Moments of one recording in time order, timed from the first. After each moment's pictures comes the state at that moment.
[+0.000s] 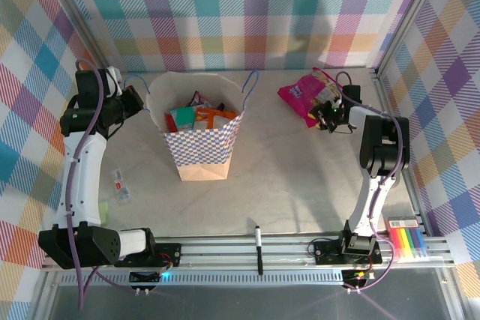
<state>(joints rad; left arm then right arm) 0.11 1.26 1.45 -0.87 0.20 -0.39 -0.08 2.07 1.33 -0.26 -0.61 0.81</state>
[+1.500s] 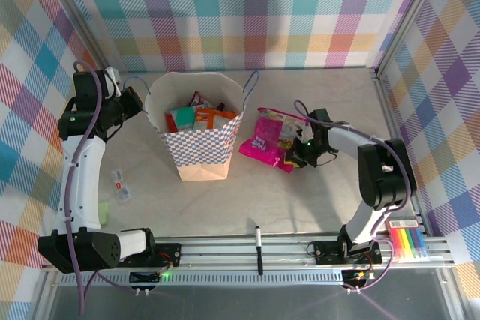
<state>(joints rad) 0.11 1.24 1.45 -0.89 0.20 -0.39 0.24 1.70 0.97 -0.65 -0.62 0.46</state>
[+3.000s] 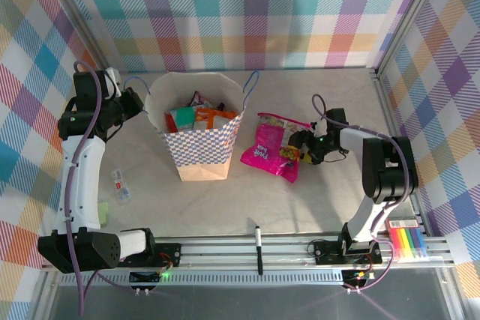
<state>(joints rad) 0.11 1.24 1.45 -0.89 0.21 -0.39 0.07 1.78 0.95 -0.39 -0.72 0.50</state>
